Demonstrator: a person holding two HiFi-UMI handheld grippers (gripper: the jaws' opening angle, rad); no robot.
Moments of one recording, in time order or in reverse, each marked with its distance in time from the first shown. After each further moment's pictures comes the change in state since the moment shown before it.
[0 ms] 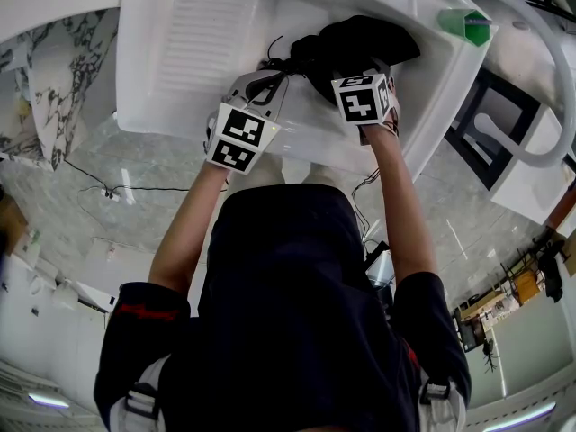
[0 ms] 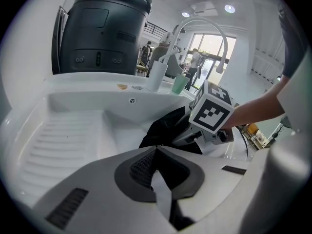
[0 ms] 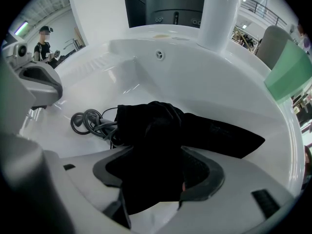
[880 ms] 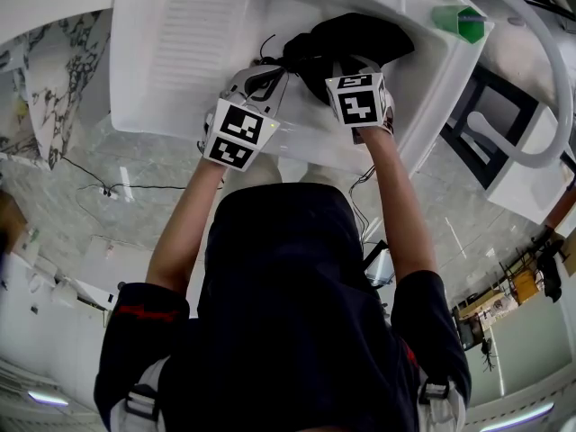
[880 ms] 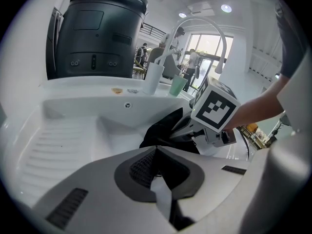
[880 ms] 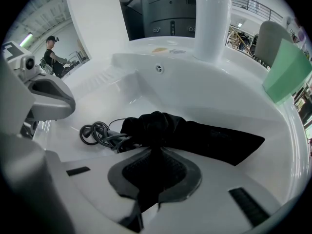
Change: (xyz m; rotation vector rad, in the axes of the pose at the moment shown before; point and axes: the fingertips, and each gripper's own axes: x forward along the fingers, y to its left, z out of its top) left arm 0.010 -0.008 0.016 0.028 -0.014 -0.005; right arm -0.013 0.003 0.017 0.038 -0.086 0.067
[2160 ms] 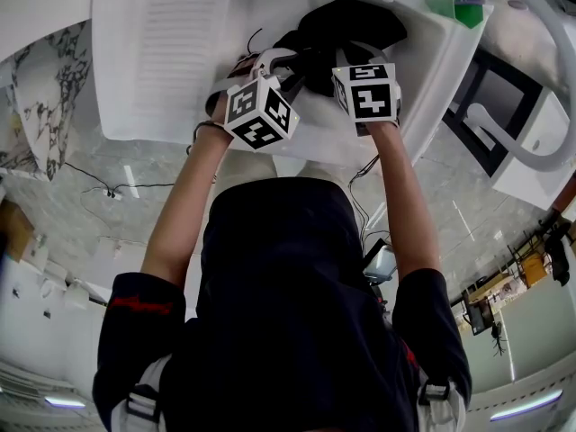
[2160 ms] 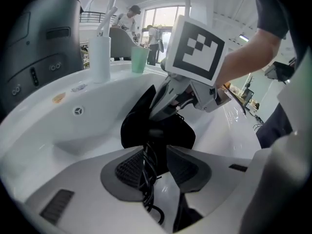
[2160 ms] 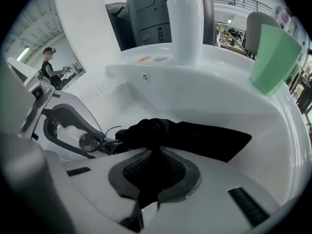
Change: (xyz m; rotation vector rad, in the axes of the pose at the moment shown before) left arm 0.061 -0.036 -0.015 0.430 0.218 -0.177; right arm -0.010 -0.023 0.006 0.105 -0.061 0.019
